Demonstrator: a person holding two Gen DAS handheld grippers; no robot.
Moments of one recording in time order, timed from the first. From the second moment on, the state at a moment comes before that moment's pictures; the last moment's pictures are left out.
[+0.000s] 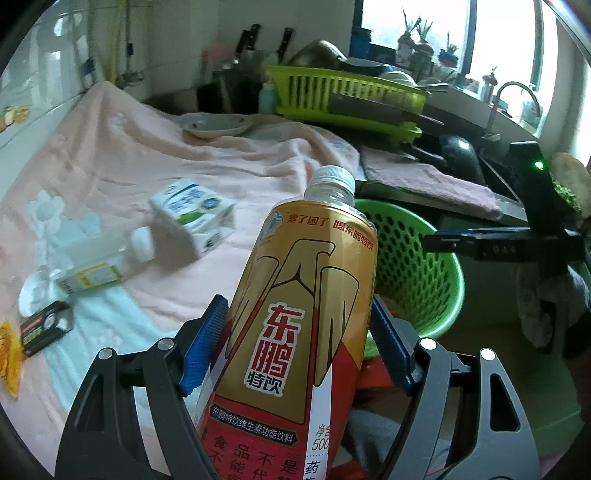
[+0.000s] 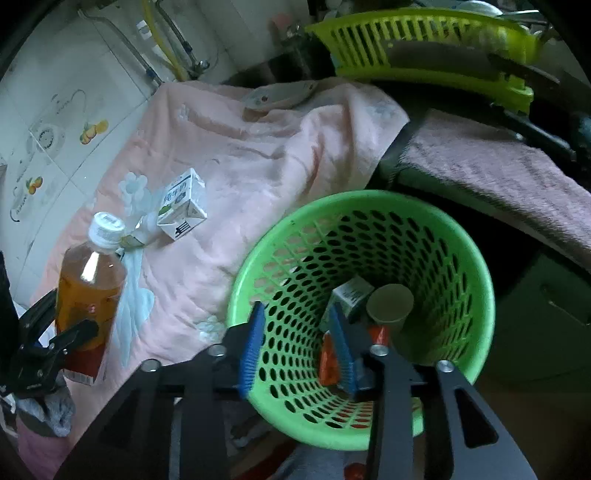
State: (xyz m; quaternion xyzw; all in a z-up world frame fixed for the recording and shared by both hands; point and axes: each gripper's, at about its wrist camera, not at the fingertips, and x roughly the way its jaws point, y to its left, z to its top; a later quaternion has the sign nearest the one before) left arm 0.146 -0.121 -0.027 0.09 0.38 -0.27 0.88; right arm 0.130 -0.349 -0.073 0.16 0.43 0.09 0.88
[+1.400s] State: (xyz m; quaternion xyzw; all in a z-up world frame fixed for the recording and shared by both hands) left arm 0.174 -0.205 -0.064 0.05 0.40 -0.31 0.86; right arm 0.069 -0.377 -0.064 0.11 0.38 0.04 0.92
